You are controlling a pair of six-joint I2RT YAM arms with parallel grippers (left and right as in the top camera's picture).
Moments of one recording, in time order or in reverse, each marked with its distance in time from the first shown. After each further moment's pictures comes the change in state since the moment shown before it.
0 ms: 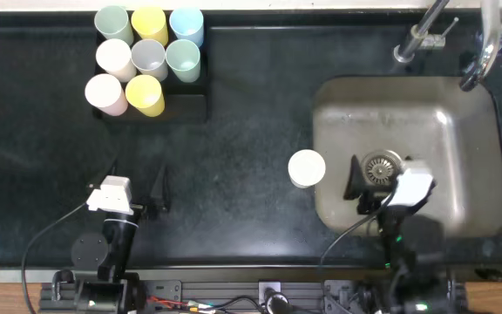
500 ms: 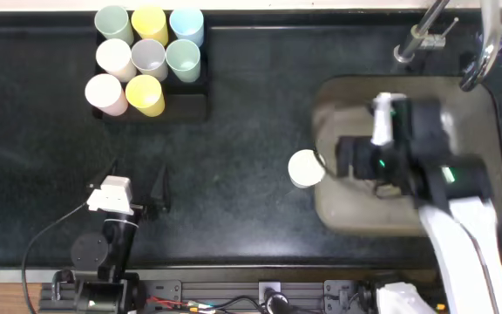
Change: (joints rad) left arm 0.000 0.000 0.000 0.001 0.005 0.000; right arm 0.000 0.899 0.762 -0.757 -0.212 -0.016
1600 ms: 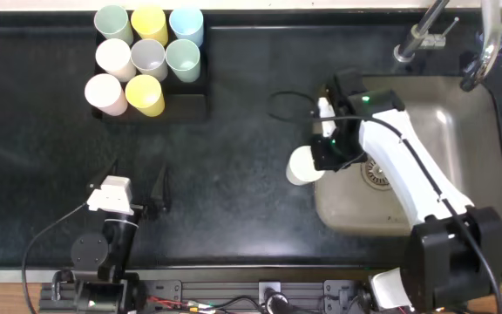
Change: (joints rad) left arm 0.000 0.000 0.000 0.000 0.002 0.000; right arm 0.113 0.420 0.005 0.062 -0.098 -0.036
